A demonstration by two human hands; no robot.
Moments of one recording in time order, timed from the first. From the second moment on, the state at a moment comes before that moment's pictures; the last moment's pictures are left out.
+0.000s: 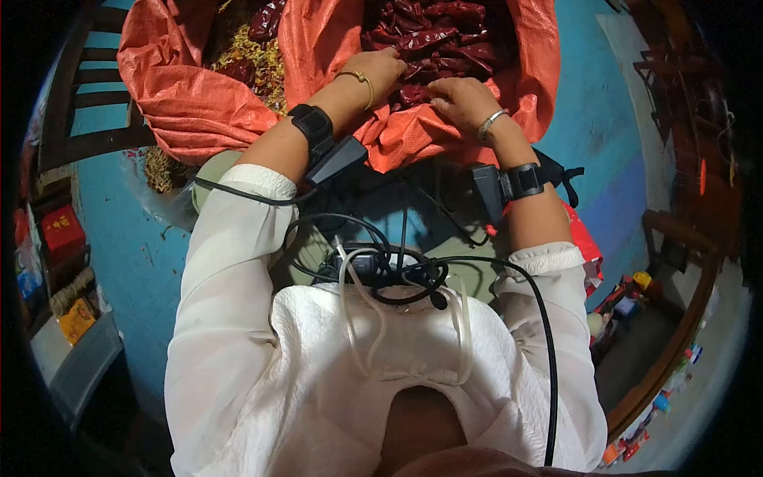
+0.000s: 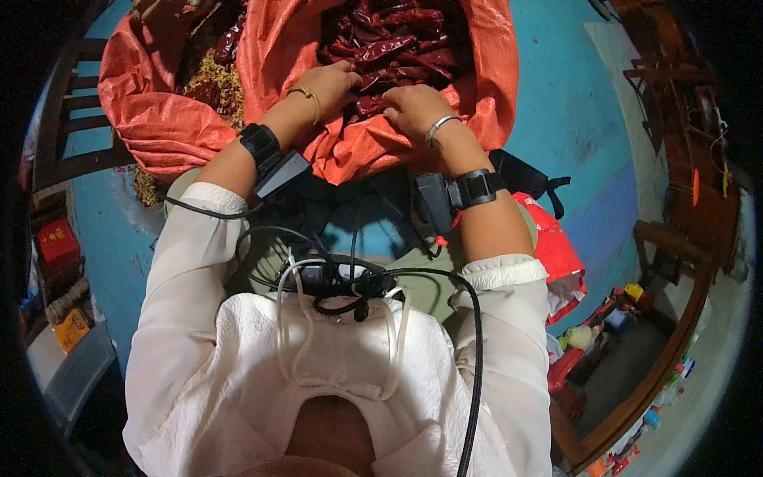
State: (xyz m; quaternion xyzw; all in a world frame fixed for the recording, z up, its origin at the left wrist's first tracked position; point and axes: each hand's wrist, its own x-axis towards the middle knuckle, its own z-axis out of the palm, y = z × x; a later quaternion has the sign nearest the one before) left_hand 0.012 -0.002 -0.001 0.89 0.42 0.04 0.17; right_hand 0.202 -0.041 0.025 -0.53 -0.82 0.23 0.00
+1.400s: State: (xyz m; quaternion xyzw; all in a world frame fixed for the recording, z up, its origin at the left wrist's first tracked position) left_hand -0.122 0.038 0.052 0.02 0.36 0.73 0.58; right_hand 0.185 -0.007 0.028 -0.59 -0.49 0.56 0.31
